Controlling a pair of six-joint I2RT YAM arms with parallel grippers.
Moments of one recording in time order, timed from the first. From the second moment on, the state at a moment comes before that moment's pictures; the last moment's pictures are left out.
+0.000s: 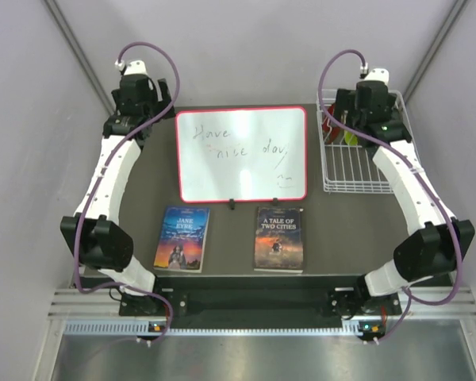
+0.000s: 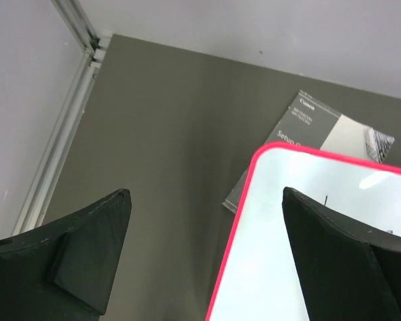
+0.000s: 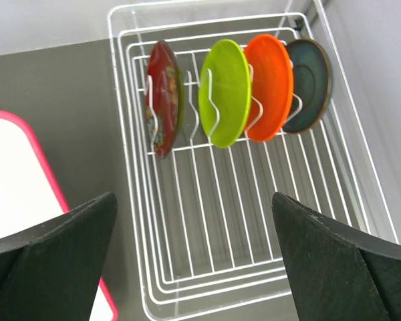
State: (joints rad) left arm -0.11 1.61 1.71 -0.51 -0.30 -0.21; right arm 0.20 1.49 1.53 -0.52 0.41 0.13
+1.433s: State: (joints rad) left arm -0.11 1.66 1.61 -0.34 -0.05 -0.24; right arm 0.08 2.13 1.93 -0.51 0.21 0.18
